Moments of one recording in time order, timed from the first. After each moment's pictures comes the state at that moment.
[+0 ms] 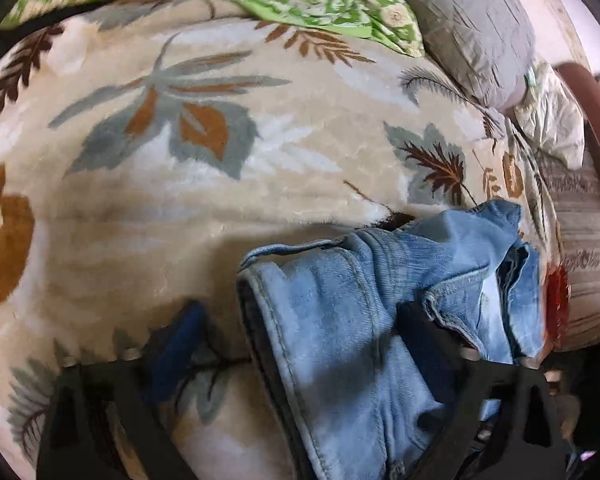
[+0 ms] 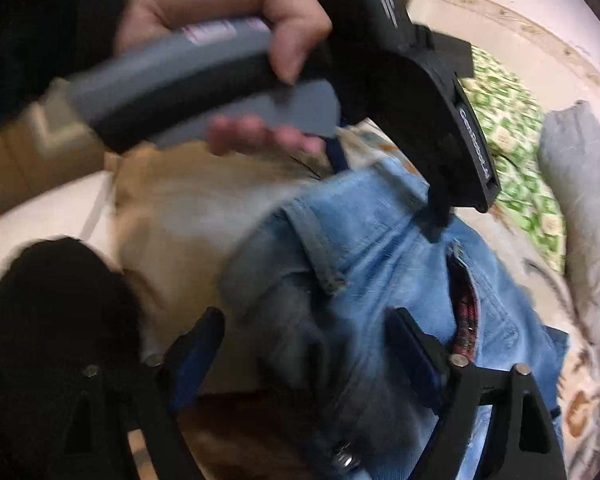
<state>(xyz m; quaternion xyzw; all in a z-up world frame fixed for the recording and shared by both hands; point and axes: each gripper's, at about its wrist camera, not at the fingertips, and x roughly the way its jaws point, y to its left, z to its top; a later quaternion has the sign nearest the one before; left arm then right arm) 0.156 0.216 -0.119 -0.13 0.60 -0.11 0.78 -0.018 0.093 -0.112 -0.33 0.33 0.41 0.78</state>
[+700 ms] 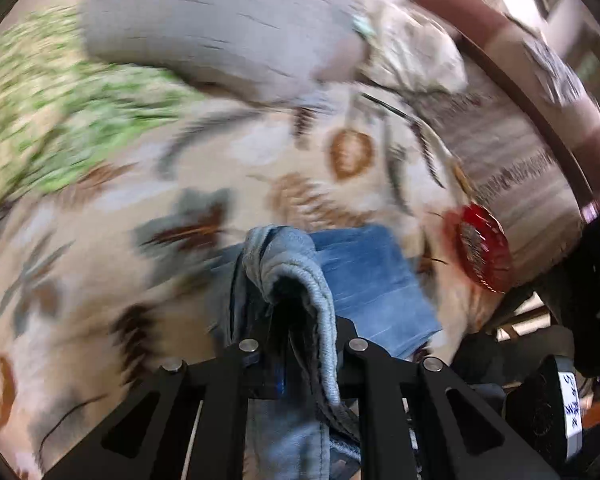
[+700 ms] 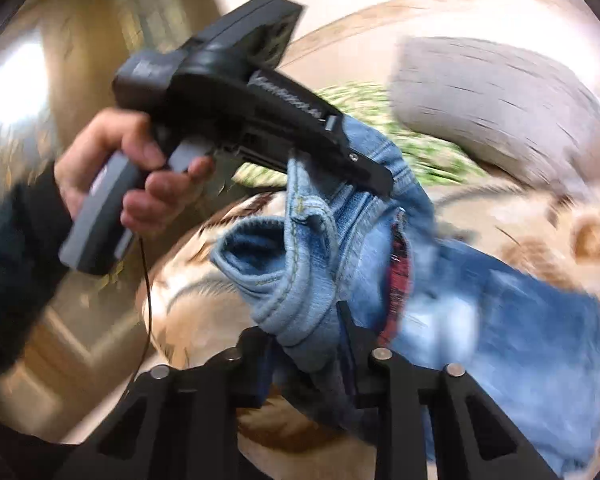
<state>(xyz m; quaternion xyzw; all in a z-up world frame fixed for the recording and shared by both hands) 0.154 -0.008 0.023 0.00 0.54 -0.28 0.79 0.004 -0.127 -0.031 0.07 0.32 0.38 0.87</state>
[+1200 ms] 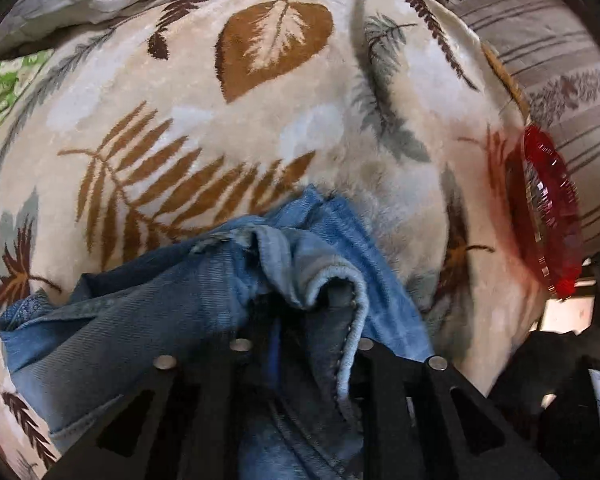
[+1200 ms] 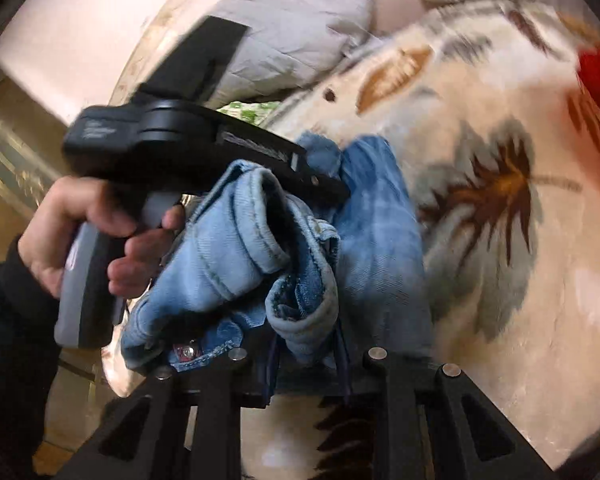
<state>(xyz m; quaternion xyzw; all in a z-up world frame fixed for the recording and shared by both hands) 0.203 -0.197 -0.109 0.10 0.65 -0.27 0.70 0.046 -0.303 -0.137 0.28 0.45 0.20 0.83</state>
